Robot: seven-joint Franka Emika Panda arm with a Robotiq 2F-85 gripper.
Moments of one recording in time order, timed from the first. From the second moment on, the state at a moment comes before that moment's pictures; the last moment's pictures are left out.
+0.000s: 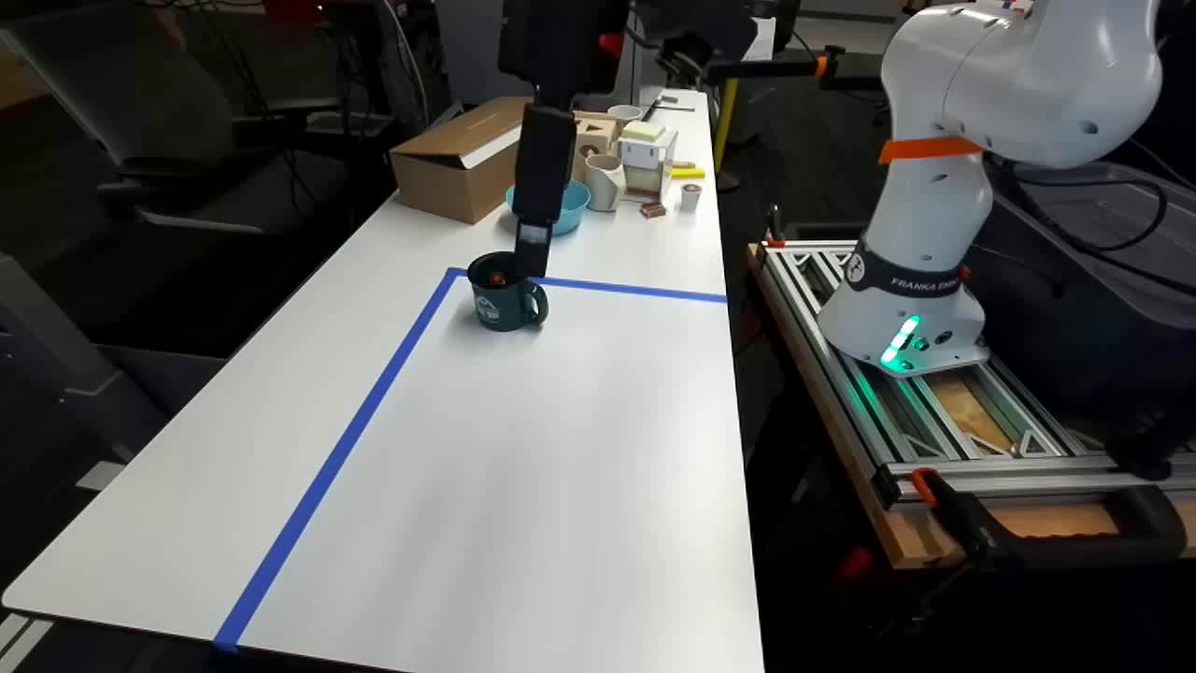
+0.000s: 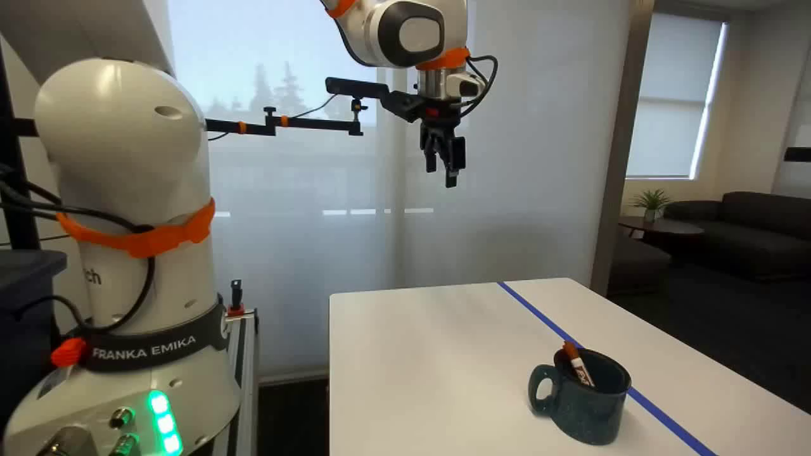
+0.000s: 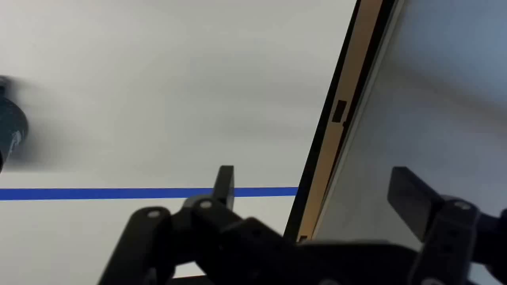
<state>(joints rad) 0.20 -0.33 0.15 -2.52 0.30 2.45 0.14</state>
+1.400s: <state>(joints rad) 0.02 -0.25 0.20 -2.57 0.08 2.64 0.58</state>
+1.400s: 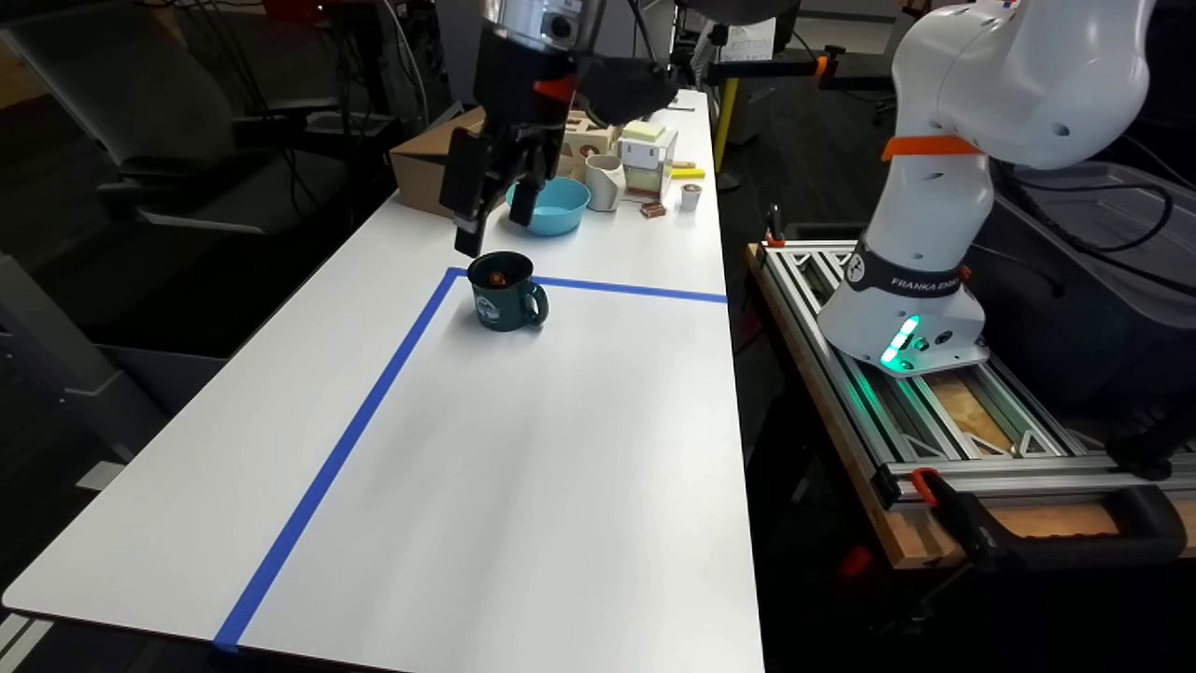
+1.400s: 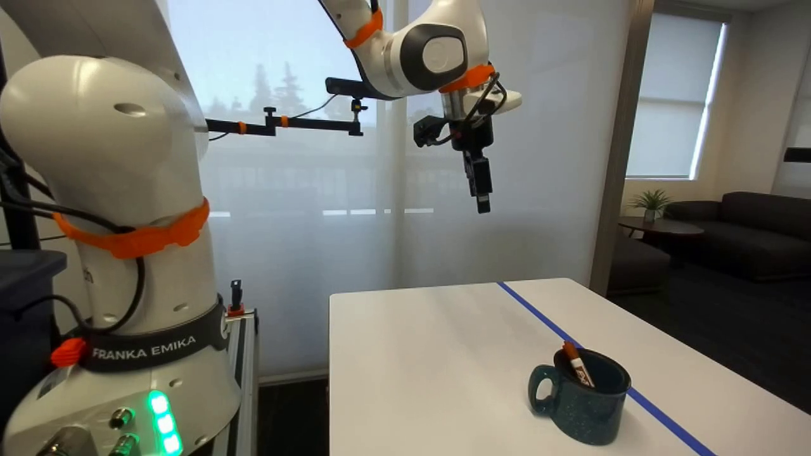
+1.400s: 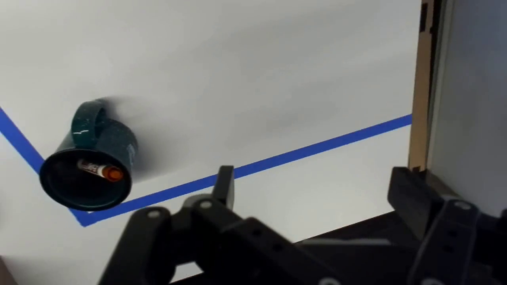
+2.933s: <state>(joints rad) -0.48 0.07 0.39 -2.51 -0.82 2.73 1.95</state>
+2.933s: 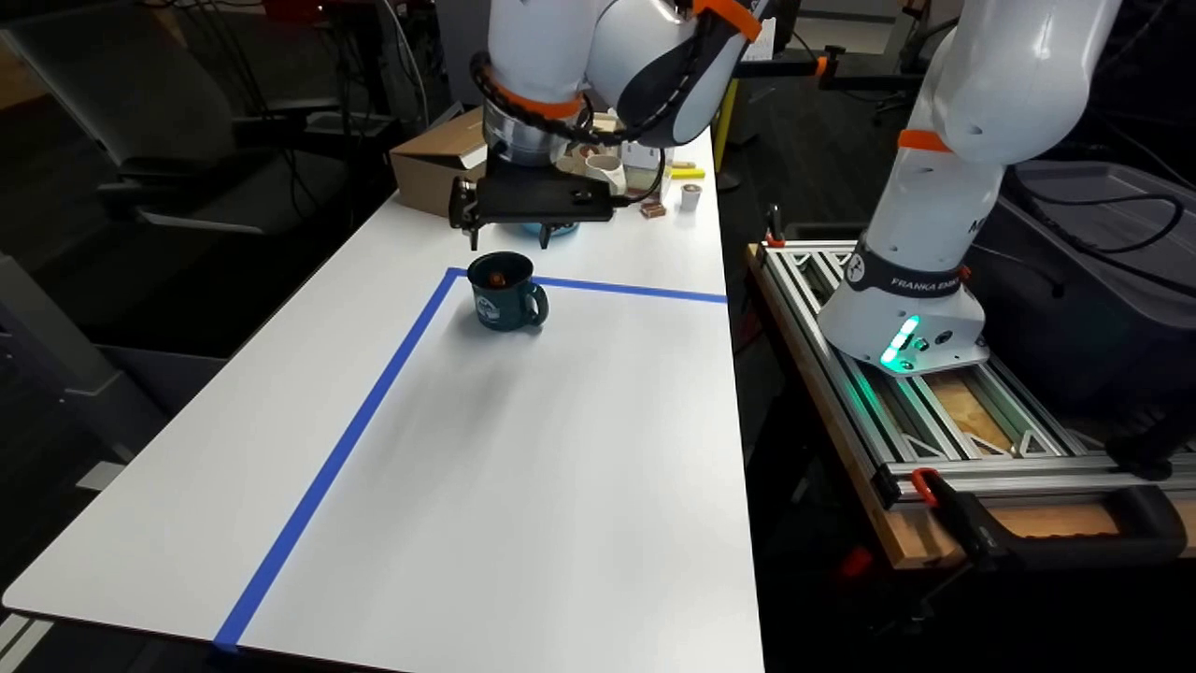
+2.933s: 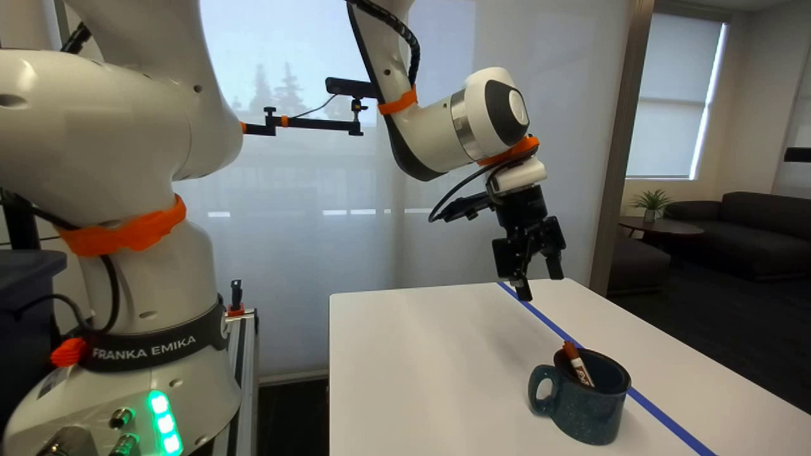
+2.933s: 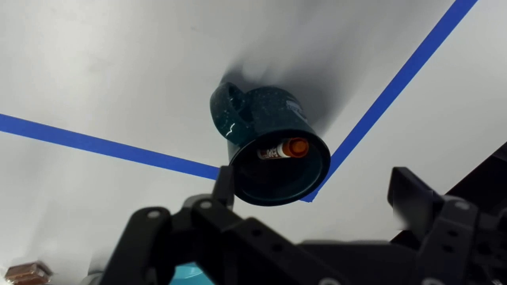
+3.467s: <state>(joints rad) -0.46 0.26 0.35 -2.37 -0.92 2.70 2.06</state>
